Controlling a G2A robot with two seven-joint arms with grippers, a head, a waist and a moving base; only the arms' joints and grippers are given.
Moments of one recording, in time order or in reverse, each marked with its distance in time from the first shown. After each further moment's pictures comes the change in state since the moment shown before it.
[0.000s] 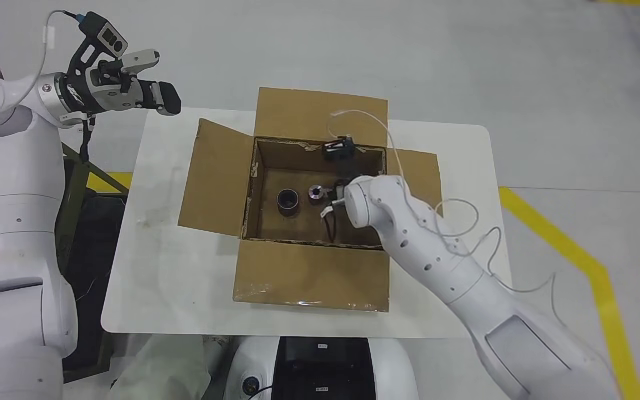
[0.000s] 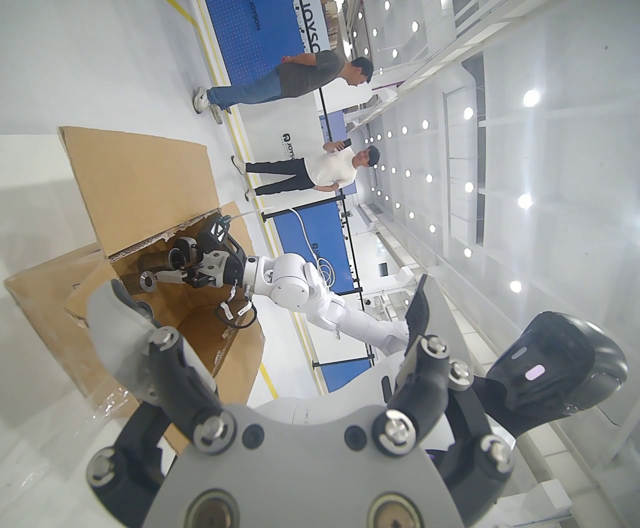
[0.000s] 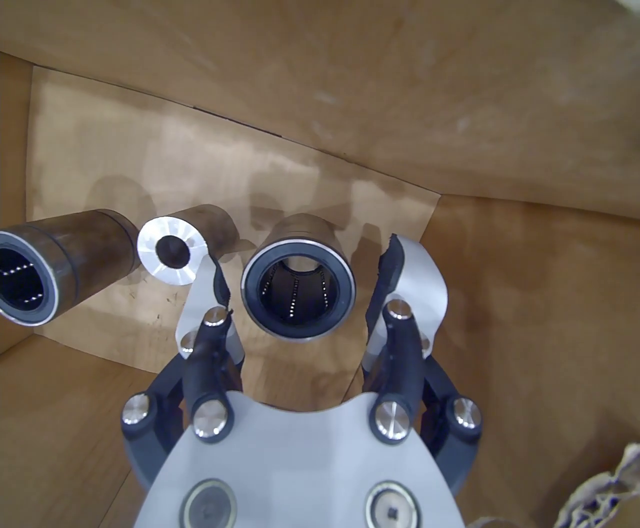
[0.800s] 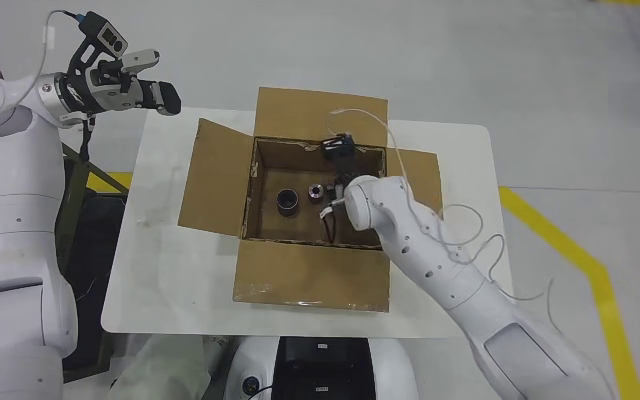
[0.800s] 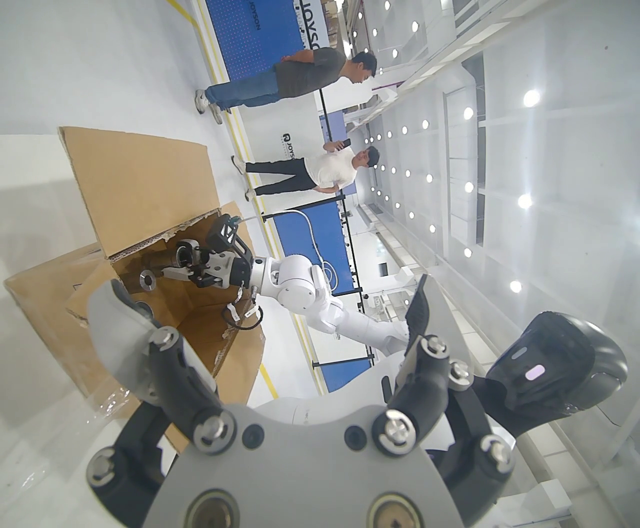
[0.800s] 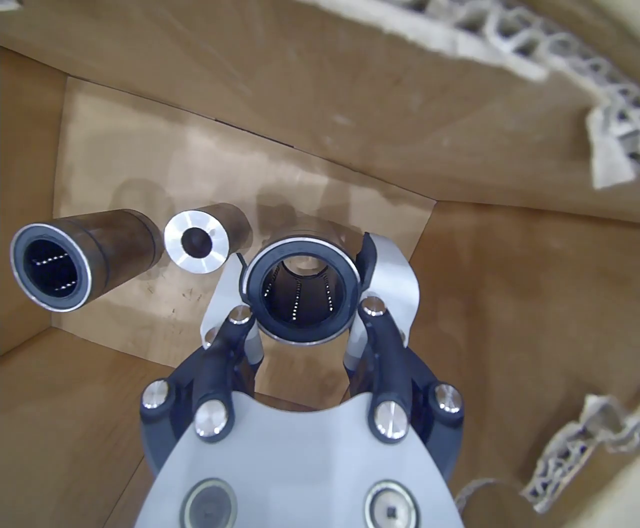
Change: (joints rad) left arm 0.000 0.000 0.000 0.000 0.000 0.000 0.000; right arm -0.057 -0.003 0.068 -0.103 -0.096 -0.024 0.042
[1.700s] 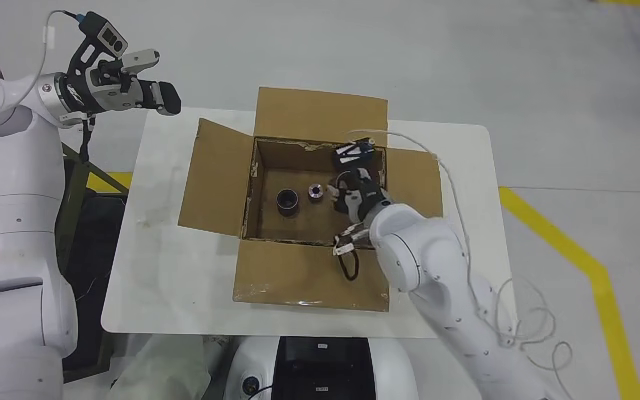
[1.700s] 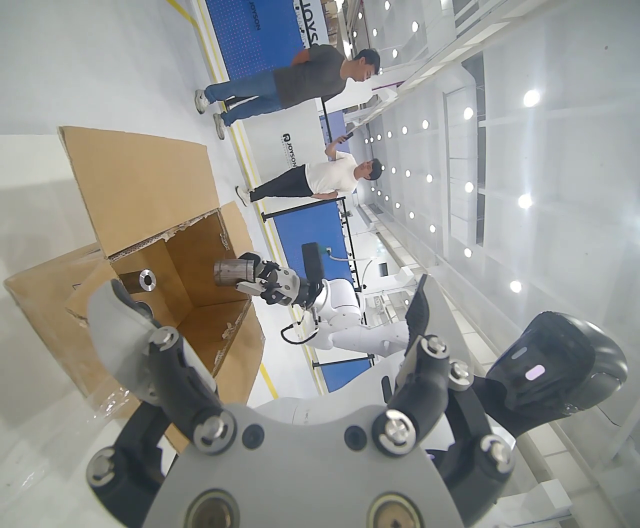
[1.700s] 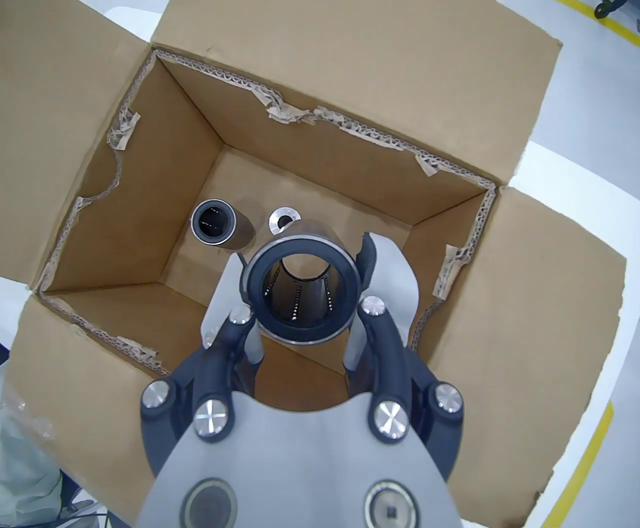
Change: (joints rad) left arm 0.000 0.000 0.000 0.000 0.000 0.000 0.000; right arm -0.347 0.069 0.196 -0.629 -0.215 -0.136 0.032
